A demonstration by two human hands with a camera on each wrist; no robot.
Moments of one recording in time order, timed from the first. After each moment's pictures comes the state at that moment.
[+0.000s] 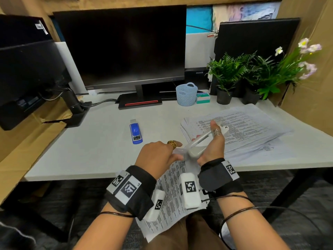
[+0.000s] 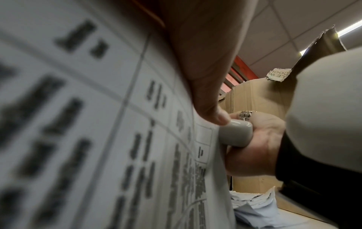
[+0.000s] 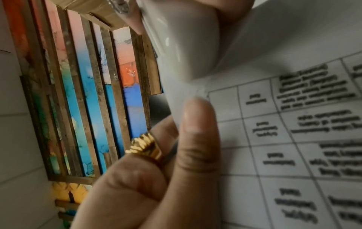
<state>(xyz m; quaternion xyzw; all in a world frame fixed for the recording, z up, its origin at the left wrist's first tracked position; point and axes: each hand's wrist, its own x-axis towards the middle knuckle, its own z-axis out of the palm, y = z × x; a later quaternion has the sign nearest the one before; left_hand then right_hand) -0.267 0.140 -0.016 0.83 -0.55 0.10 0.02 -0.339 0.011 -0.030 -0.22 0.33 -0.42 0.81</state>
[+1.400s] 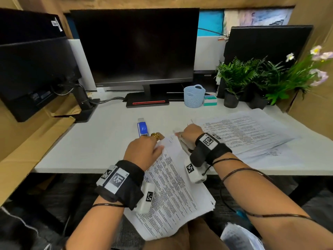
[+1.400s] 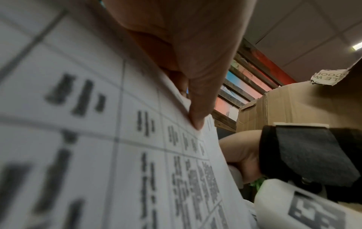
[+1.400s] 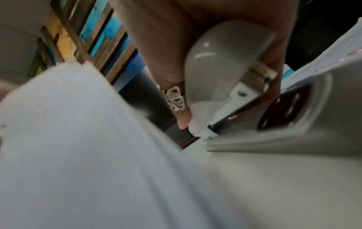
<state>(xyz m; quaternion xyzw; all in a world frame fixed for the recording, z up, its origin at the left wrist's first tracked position) -0.223 0.171 -0.025 0.88 -0.46 0.09 0.10 -0.257 -0.030 -0.042 -0.89 0.35 0.00 0.29</state>
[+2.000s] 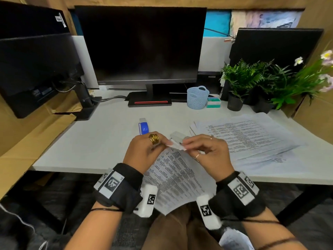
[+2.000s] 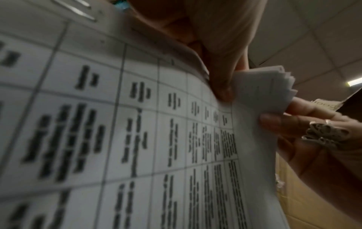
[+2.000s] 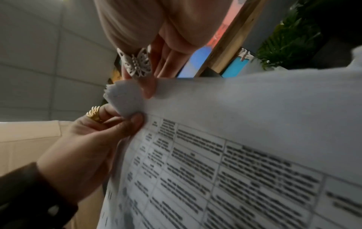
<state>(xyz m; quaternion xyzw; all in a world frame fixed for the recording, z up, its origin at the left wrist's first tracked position) -0.220 0.176 -0.031 0.67 -0.57 0.12 0.47 -0.351 0.025 -0.043 -0.76 0.00 -0.42 0.49</state>
